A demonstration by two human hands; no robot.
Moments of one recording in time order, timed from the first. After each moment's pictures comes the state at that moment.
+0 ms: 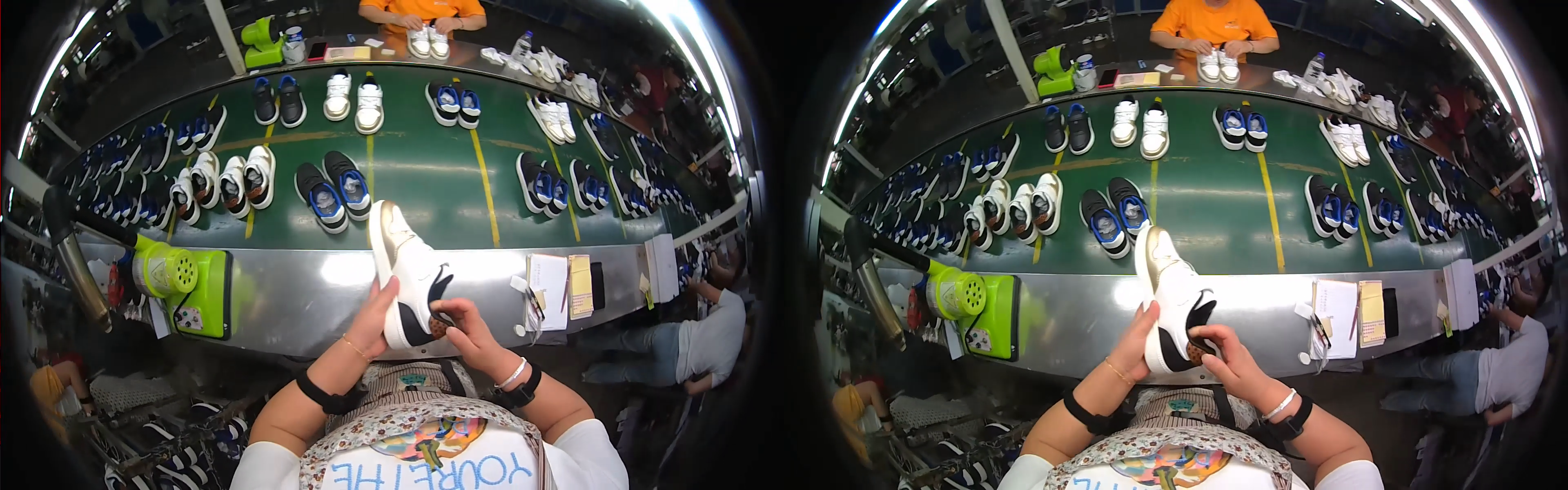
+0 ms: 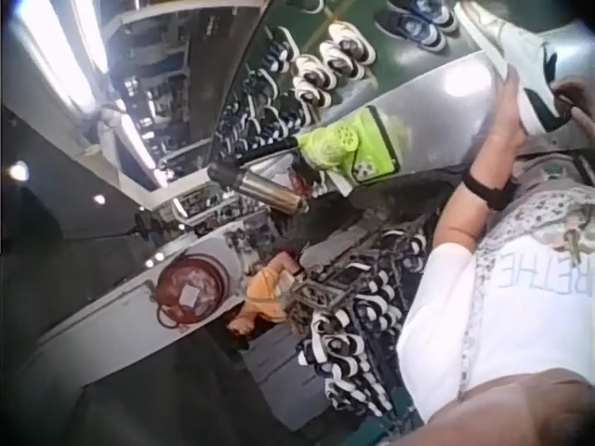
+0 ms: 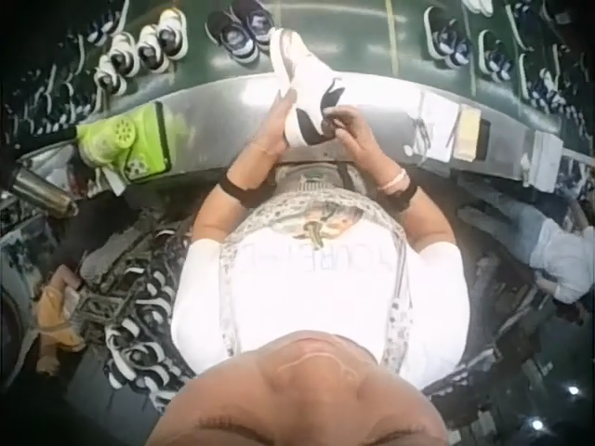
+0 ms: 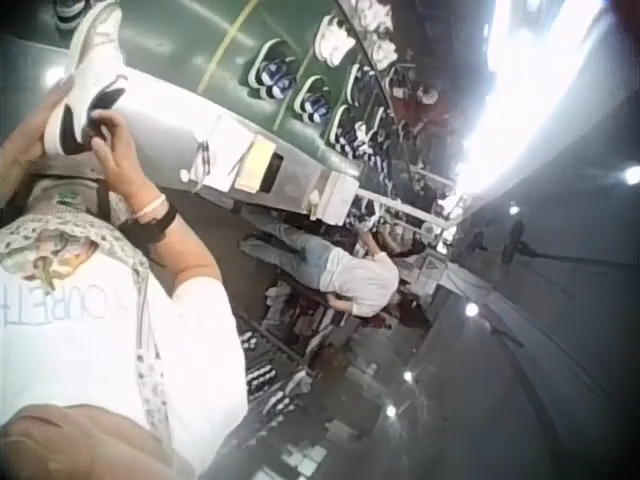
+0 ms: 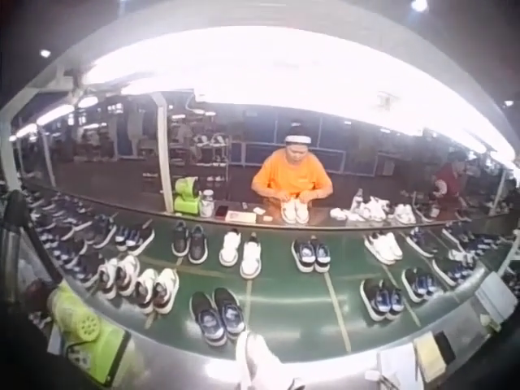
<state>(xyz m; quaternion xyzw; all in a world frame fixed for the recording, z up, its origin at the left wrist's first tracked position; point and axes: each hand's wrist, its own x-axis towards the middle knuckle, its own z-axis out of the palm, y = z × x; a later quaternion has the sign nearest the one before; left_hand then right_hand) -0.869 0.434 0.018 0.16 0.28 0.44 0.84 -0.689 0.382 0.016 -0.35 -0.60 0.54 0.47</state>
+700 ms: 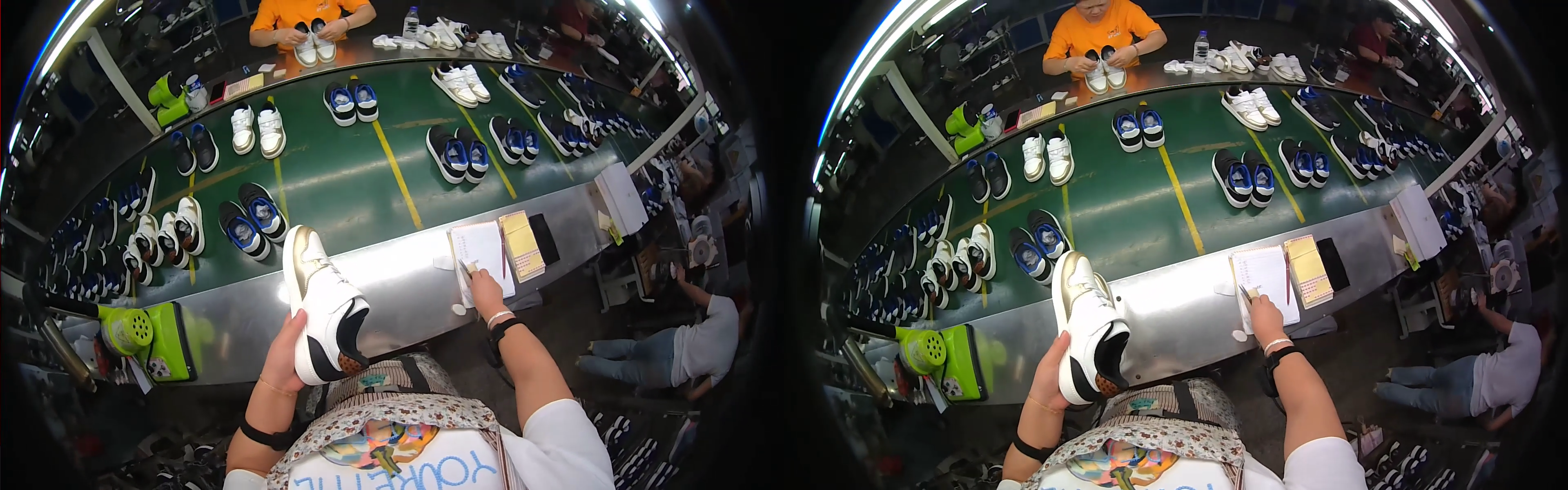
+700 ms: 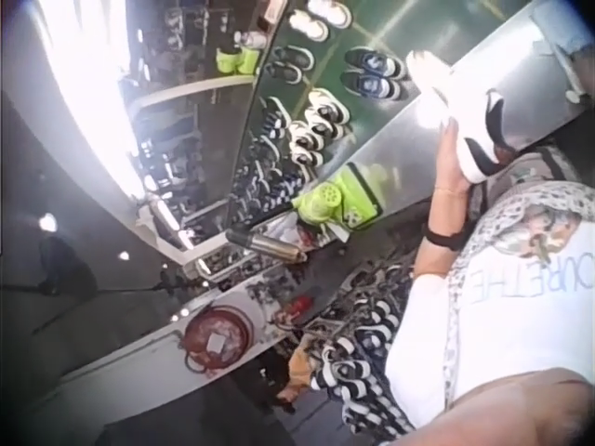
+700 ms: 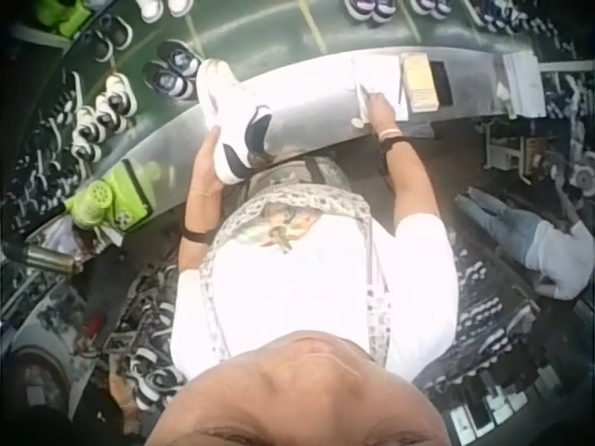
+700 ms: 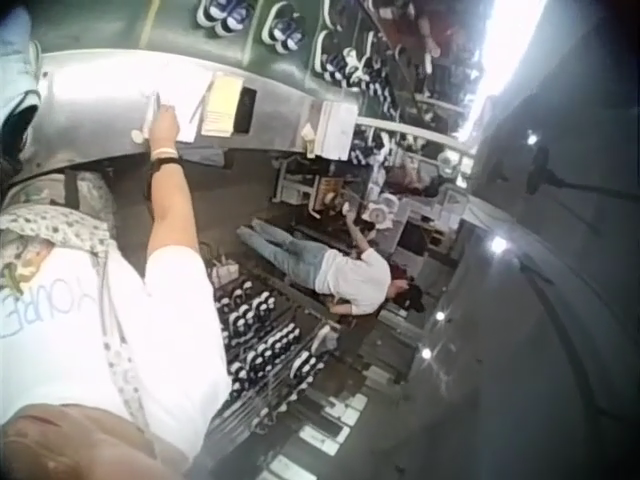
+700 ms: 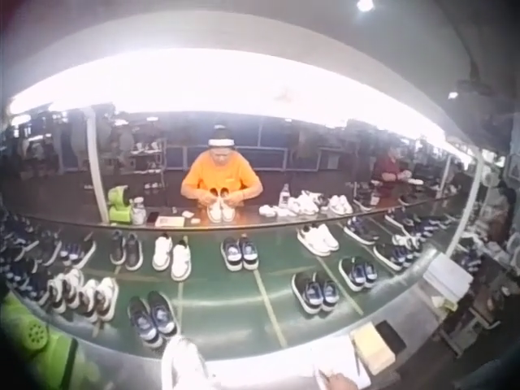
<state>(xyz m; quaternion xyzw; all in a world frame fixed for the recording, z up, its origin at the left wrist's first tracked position) -0.854 0.403 0.048 0.16 0.35 0.38 0.84 -0.477 0.362 -0.161 -0.81 -0.58 0.09 0.07</state>
